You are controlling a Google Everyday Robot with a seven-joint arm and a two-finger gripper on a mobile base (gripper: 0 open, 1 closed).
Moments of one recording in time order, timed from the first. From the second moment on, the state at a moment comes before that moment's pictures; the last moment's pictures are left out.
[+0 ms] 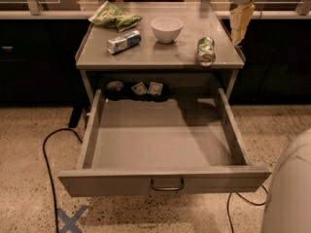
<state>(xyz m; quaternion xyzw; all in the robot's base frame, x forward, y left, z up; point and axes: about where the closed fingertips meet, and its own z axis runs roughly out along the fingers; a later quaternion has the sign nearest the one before) 0.699 -0.170 1.005 -0.85 0.43 -0.18 0.24</state>
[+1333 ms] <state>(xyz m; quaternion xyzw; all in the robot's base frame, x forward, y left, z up) 0.769 -0.152 0.967 -0.89 0.34 -0.20 0.21</state>
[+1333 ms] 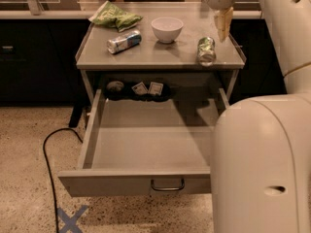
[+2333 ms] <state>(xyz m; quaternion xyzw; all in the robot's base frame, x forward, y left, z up) 0.787 -0.185 0.926 -0.90 0.36 -0.20 0.13</state>
